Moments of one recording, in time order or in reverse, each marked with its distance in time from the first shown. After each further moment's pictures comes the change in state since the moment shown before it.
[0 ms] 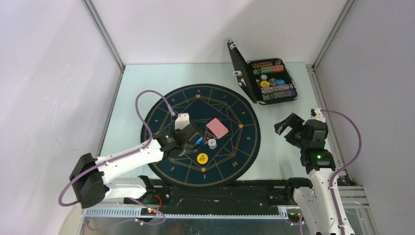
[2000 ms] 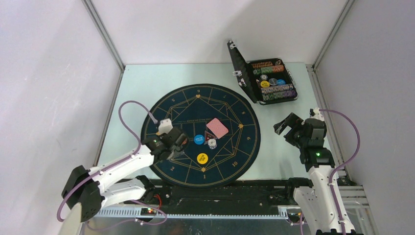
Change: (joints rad) left arm 0.151 -0.146 -0.218 0.000 0.034 -0.069; right arm 0.000 0.038 -0.001 0.001 0.003 0.006
